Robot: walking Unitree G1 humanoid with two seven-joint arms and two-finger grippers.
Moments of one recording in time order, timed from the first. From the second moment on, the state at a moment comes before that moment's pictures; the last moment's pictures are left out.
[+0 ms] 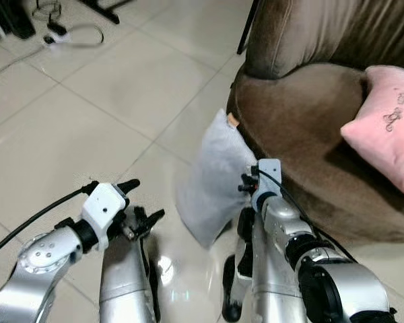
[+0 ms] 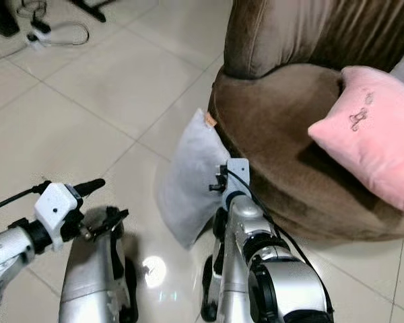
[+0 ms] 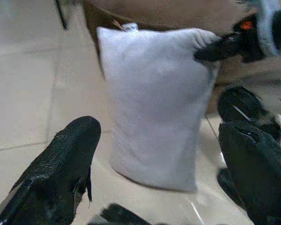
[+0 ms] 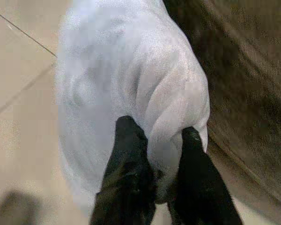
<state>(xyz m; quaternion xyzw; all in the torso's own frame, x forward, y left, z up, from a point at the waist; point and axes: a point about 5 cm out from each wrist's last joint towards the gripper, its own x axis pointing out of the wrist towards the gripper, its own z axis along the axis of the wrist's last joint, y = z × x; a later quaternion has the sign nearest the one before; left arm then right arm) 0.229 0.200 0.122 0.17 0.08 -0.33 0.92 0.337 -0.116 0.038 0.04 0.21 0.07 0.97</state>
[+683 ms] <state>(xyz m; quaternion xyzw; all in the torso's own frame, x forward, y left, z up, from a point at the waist) 0.234 0.196 0.130 0.13 -0.01 -0.06 0.99 0.277 -0.137 0.085 0.15 0.05 0.14 0.98</state>
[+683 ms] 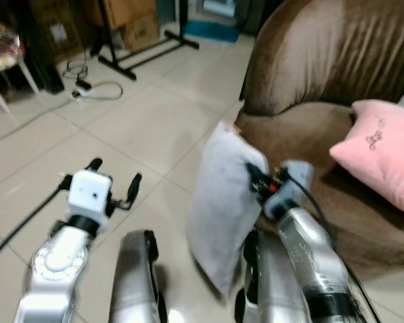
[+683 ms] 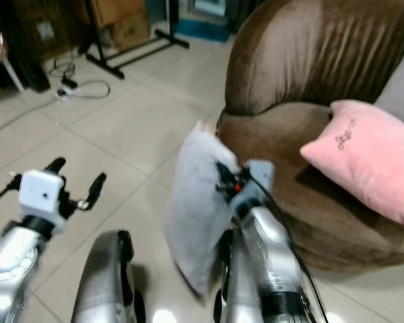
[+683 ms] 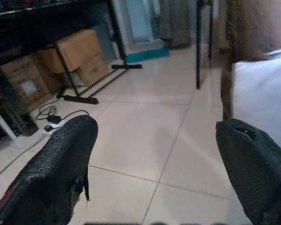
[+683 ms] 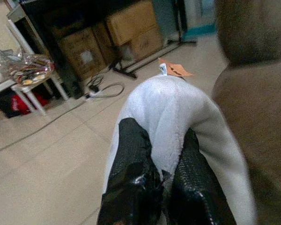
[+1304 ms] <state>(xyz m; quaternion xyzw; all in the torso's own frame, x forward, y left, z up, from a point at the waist) 0.237 0.180 0.132 0.15 -0.03 -0.05 0.99 0.255 -0.142 0.107 0.11 0.09 0.10 0.99</state>
